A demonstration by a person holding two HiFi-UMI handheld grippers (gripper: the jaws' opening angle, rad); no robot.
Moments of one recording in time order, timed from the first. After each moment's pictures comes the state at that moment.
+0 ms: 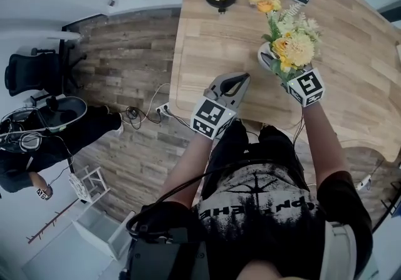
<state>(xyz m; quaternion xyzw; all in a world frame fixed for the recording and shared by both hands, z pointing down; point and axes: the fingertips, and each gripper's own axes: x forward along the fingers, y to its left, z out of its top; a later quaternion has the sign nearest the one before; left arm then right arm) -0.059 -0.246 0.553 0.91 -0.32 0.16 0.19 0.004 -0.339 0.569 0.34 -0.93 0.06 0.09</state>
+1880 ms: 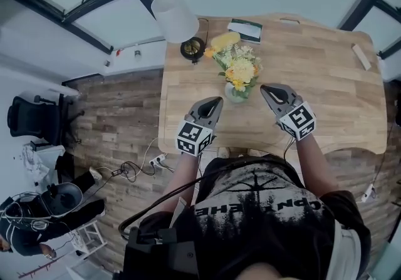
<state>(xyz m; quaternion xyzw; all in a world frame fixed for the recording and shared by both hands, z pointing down) -0.030 -0.243 0.489 0.93 -0.33 0.13 0.12 0.103 -0.256 0.470 0.38 -0.92 0.03 0.12</state>
